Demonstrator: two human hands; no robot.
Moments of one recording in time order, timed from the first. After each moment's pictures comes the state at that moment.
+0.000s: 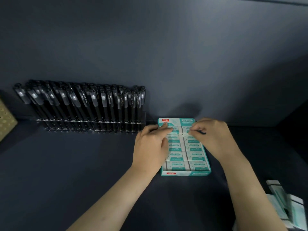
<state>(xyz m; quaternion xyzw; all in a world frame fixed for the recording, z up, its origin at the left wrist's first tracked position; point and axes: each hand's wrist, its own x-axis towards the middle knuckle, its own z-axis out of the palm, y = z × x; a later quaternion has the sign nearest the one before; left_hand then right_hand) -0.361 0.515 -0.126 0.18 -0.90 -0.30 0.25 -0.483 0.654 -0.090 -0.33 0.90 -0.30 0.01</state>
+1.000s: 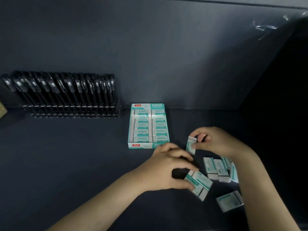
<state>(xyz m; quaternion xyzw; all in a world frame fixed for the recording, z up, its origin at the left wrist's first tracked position) -0.329 0.638 -0.127 -0.15 -0.93 -0.32 0.06 -0.484 0.793 -0.085 -0.31 0.87 -0.28 0.25</state>
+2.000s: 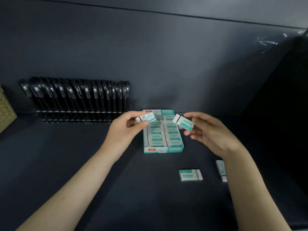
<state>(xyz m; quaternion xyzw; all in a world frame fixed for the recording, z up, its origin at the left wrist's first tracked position) -0.308 0.520 -0.083 0.17 -0.70 -0.65 0.24 -0.437 0.731 -0.054 -0.19 0.67 -0.66 0.28</state>
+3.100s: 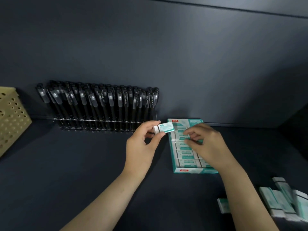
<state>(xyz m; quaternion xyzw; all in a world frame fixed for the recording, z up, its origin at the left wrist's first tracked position) -0.315 0.487 -0.116 0.20 -0.73 -0.56 0.34 -0.441 0.638 -0.102 -0.38 0.85 -0.36 0.00</state>
